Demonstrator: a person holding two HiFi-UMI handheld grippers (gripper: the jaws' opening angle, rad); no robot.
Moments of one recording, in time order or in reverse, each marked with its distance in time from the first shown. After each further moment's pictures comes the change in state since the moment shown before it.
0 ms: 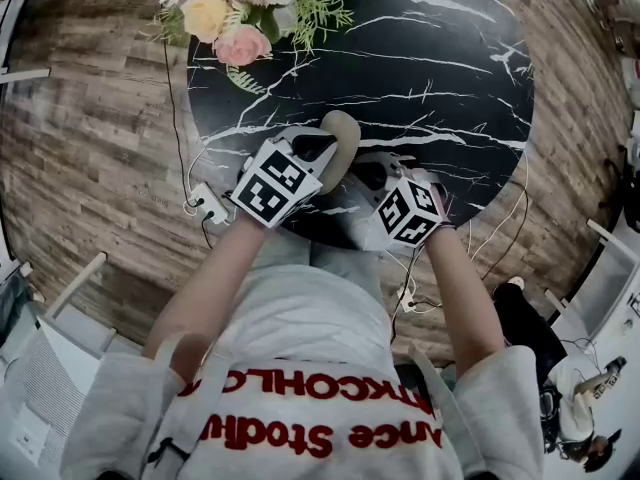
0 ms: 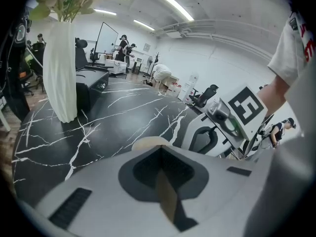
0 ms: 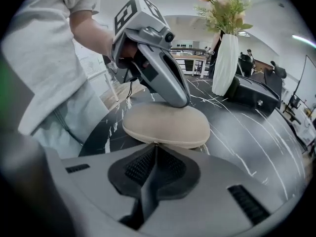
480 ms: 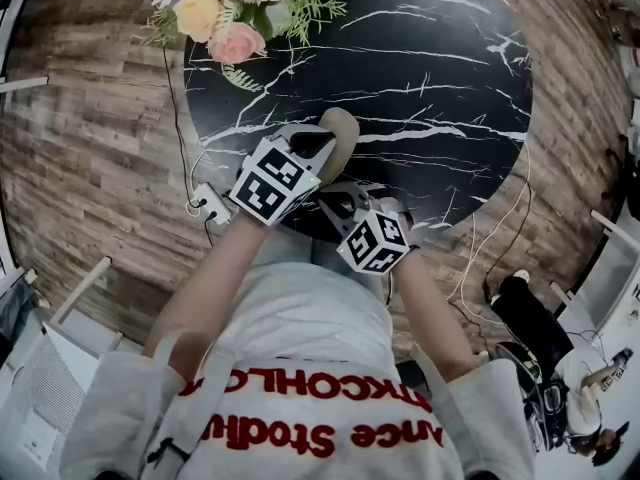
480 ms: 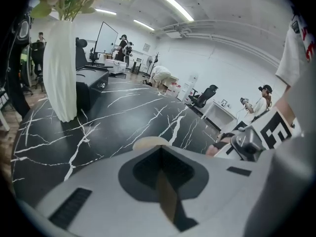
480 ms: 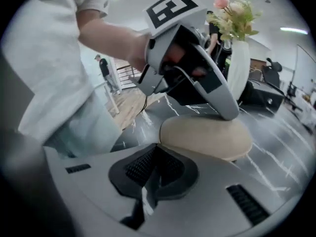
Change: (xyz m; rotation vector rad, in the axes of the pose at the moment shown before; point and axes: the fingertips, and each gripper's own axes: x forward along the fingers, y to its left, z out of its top) left arm -0.001 0.002 -0.001 -0.008 -0.006 -0.002; right arm 0.026 0.069 0.041 0.133 -0.146 0.027
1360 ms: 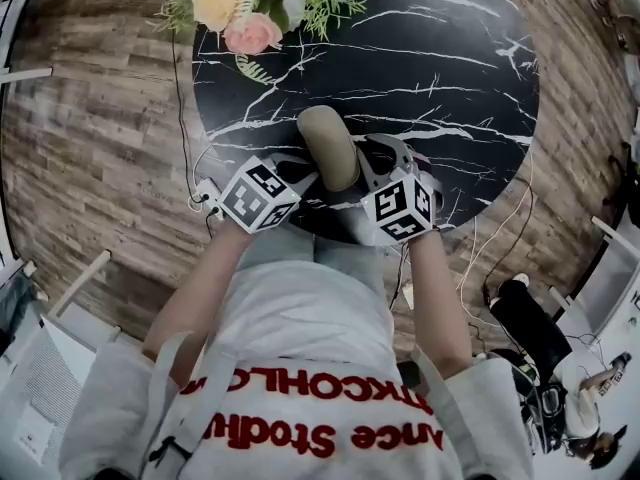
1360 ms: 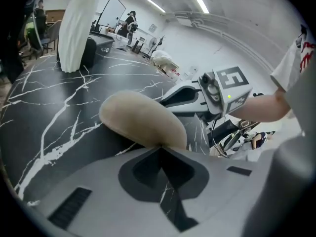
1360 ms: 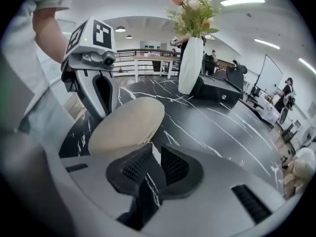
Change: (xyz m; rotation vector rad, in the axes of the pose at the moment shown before) left arm -0.019 -0.022 -0.087 -0.146 0.192 -0.136; right arm -0.037 -0.115 -0.020 0.046 0.130 -0.393
